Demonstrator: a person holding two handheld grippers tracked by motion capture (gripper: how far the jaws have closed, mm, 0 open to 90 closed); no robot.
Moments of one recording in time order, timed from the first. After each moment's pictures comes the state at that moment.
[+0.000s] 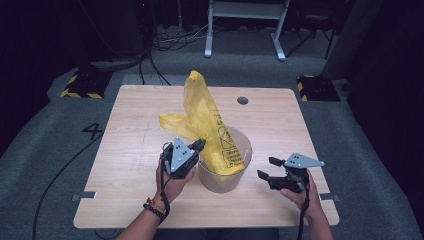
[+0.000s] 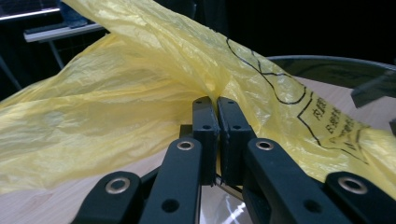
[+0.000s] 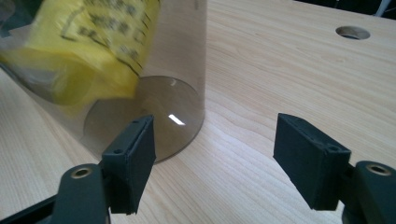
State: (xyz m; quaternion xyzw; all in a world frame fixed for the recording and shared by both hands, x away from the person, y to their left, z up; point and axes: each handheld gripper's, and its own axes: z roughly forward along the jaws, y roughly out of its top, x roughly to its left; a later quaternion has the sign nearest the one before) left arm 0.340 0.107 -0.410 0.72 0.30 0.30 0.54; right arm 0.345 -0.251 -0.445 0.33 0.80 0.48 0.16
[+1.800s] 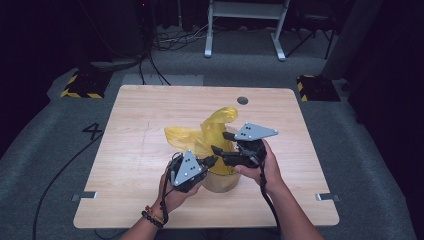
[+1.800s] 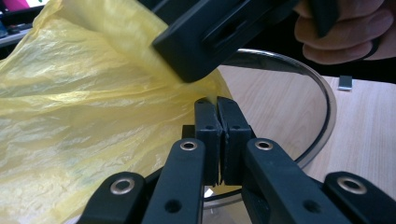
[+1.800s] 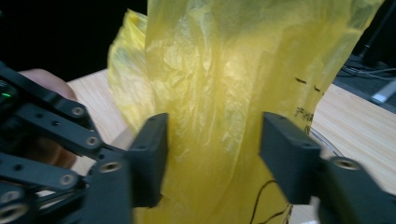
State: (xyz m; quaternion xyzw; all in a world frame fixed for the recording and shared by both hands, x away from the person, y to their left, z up) left arm 0.315 0.093 -0.408 0.77 0.21 0.25 0.55; right arm 0.364 -0.112 -0.348 0.26 0.81 0.49 0.18
